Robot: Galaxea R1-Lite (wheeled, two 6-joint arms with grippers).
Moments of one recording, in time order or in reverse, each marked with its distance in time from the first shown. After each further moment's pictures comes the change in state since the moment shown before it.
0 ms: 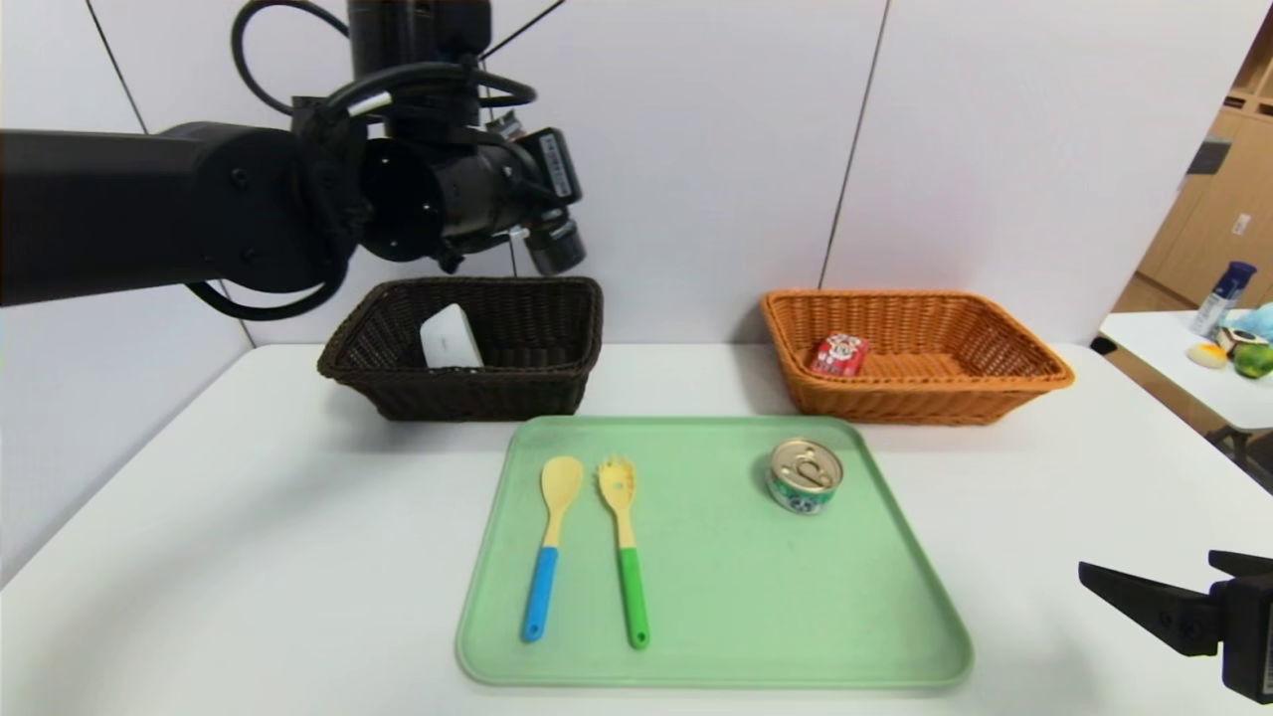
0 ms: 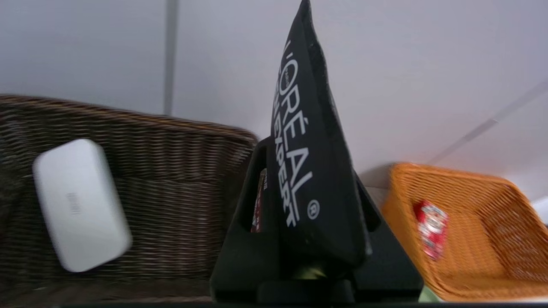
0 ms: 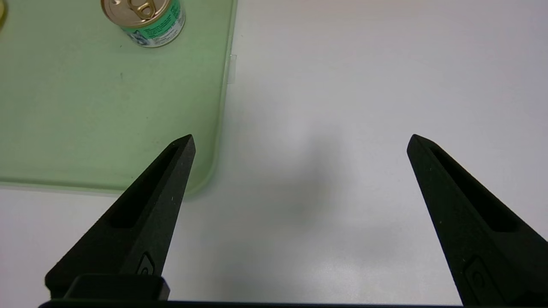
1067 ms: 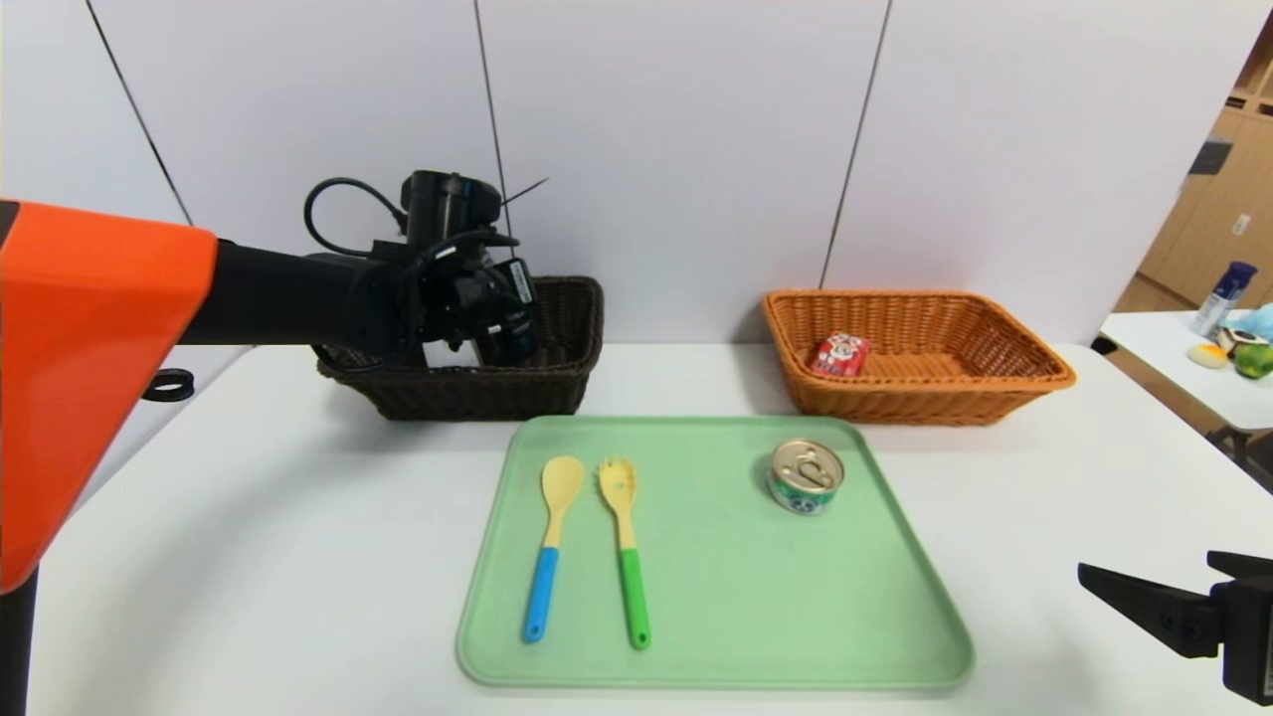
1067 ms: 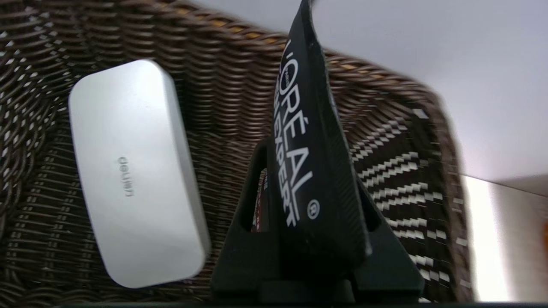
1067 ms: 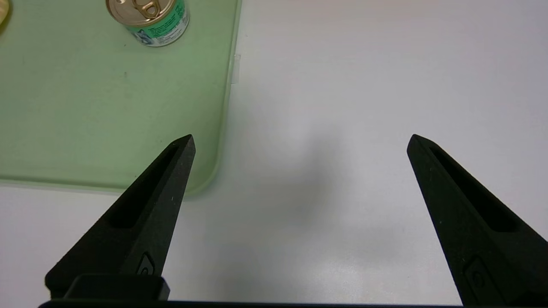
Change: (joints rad) left arm 0.162 0.247 0.060 -0.069 -0.064 -0.062; right arm 0.000 -0.003 0.000 0.000 0.008 -0.002
